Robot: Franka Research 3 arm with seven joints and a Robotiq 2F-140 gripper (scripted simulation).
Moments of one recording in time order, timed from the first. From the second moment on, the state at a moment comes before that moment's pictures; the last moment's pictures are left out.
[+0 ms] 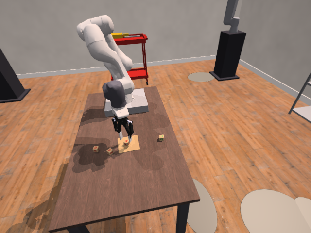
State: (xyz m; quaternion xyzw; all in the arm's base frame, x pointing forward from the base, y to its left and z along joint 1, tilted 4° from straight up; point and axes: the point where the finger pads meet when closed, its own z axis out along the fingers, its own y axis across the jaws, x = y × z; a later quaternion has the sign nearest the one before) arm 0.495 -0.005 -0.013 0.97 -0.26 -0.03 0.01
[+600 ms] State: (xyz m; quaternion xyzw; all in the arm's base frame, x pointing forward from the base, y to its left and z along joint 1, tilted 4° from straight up) arm 0.493 -0.005 -0.022 0.97 -0.26 -0.04 0.01
